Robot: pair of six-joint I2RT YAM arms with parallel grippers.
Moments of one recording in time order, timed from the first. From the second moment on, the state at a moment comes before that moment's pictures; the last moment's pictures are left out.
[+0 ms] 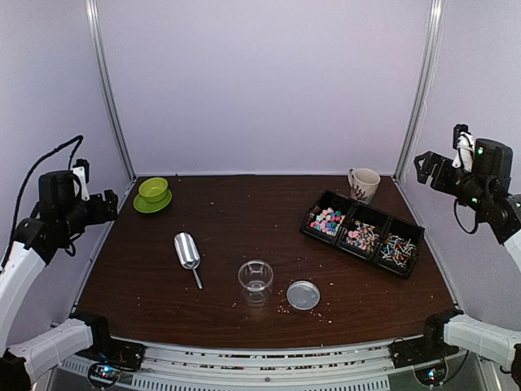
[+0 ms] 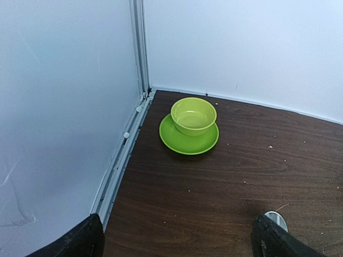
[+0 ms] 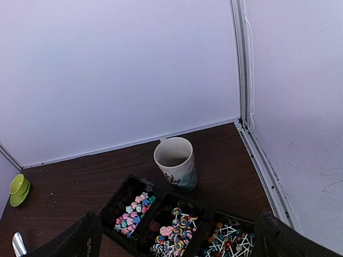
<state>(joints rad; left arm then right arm) -0.11 0.73 0.81 -0.51 -0.24 -0.15 0.16 0.79 1.06 -0.53 0.16 0.28</state>
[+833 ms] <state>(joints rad) -0.08 0.80 0.86 -0.44 -0.17 -0.14 0.11 1.03 0.89 -0.40 0.16 0.63</state>
